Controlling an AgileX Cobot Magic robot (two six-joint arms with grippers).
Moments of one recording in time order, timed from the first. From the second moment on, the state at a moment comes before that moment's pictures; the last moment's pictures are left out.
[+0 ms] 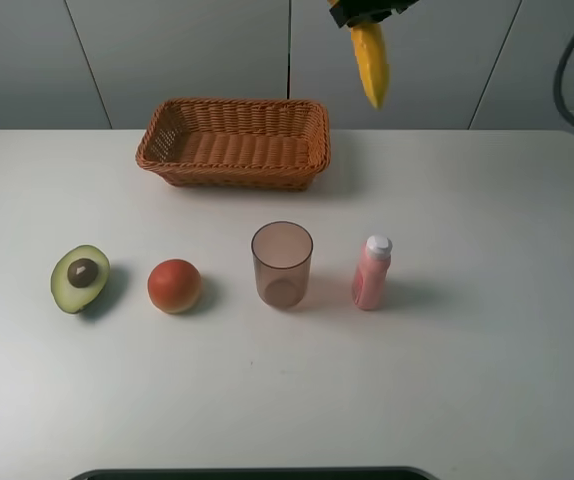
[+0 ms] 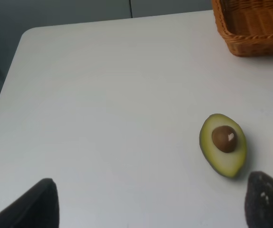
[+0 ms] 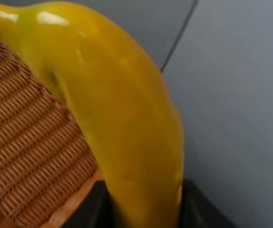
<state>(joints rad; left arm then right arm) -0.21 0.00 -0.51 0.10 1.08 -0.05 0.37 1.91 -1.64 0.09 0.56 -0.52</state>
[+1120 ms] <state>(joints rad) -0.21 0.00 -0.51 0.10 1.08 -0.05 0.57 2.37 -1.94 0.14 0.50 -0.97</state>
